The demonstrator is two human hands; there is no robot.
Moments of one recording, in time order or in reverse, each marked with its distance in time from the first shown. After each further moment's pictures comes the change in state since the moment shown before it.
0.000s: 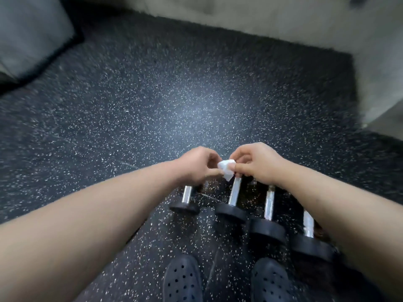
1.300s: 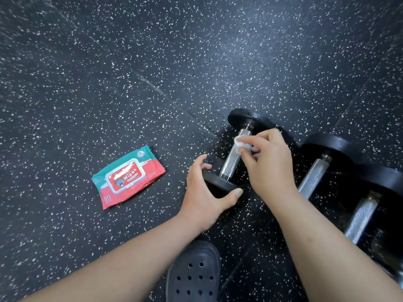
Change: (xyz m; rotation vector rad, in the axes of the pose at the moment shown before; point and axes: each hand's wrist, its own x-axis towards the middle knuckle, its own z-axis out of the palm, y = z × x) left_hand -0.009 -0.219 0.208 -0.744 0.518 -0.502; right_hand 0.148 0.073 0.238 -0.072 0.234 -0.107
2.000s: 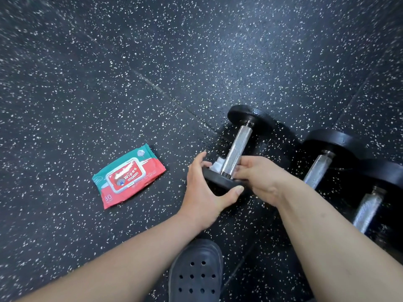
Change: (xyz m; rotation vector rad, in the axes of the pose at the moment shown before) left_hand 0.002 -0.003 -0.001 0.010 -0.008 0.015; right_hand -0.001 0.028 0.025 0.758 -0.642 0.639
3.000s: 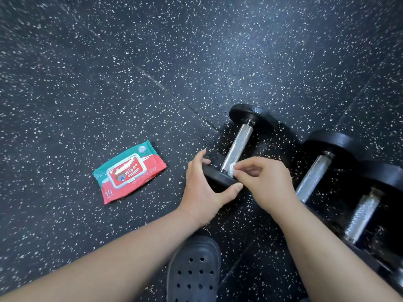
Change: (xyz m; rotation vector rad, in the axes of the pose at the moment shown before) left_hand -0.001 0.004 -0.002 0.051 0.026 -0.008; right_hand -0.045 0.004 0.005 -0.520 0.386 -0.346
